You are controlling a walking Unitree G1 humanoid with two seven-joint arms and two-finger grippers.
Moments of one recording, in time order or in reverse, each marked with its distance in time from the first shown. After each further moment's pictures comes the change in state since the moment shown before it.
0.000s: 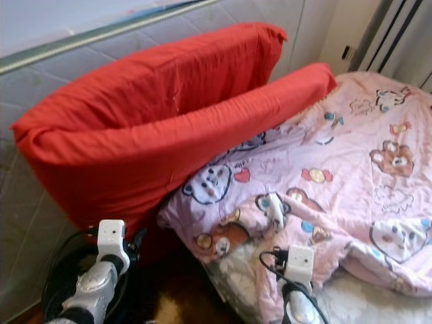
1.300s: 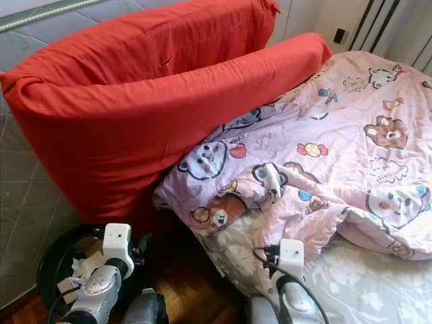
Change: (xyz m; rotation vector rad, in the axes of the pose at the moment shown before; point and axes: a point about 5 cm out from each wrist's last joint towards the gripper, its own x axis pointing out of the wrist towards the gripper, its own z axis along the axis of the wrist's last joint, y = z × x) left arm -0.001 -0.010 -0.004 0.015 0.010 -0.040; right arm 0.013 0.009 0.005 -0.011 0.115 0.077
